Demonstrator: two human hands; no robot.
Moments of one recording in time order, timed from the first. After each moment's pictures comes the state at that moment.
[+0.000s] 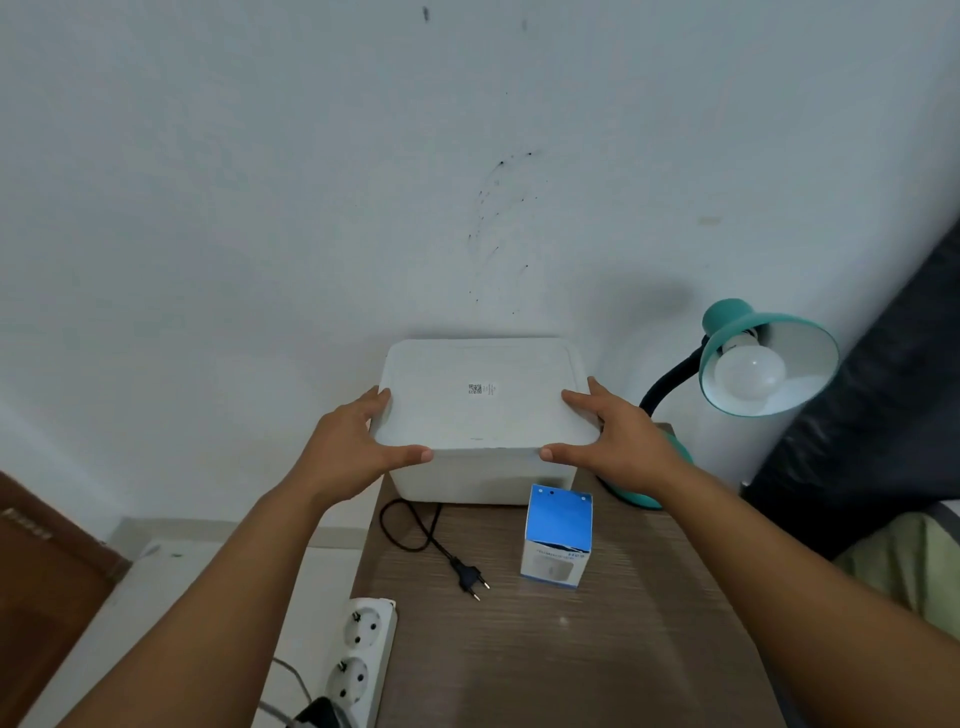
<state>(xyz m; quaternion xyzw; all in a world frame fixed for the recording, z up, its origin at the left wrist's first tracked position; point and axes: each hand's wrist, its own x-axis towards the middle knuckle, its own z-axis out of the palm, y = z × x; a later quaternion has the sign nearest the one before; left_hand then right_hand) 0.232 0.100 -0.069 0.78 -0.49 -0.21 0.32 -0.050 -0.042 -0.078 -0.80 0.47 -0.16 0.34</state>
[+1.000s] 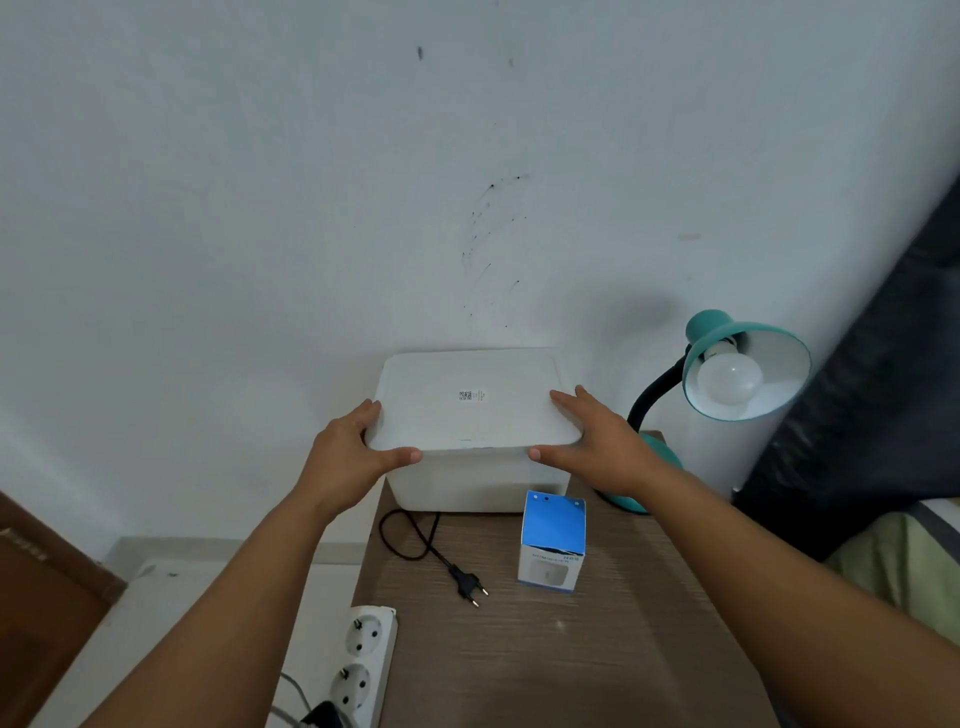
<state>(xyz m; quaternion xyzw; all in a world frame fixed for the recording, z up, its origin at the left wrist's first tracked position) 0.236 0.103 -0.077 0.76 -0.48 -0.23 0.38 -0.043 -0.034 -0.071 -0.81 0.47 -0.14 0.34</state>
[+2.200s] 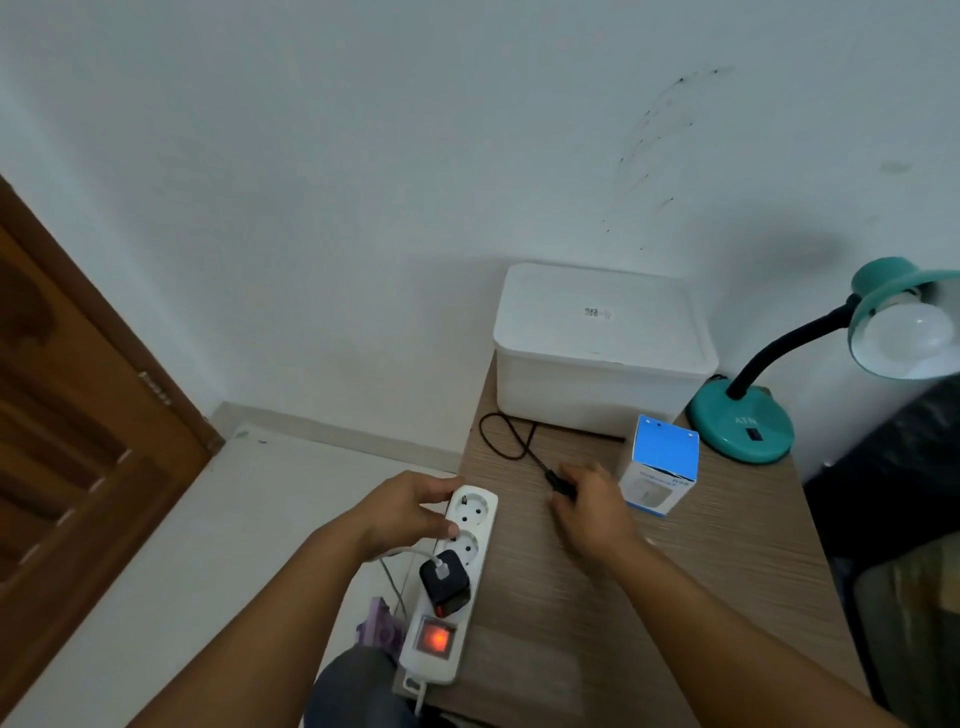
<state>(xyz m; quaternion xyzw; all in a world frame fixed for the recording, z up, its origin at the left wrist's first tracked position) 0.247 0.254 -0.165 0.72 -0.42 -0.48 0.26 0.032 0.111 -0.189 -0.82 0.48 -0.08 0.32</state>
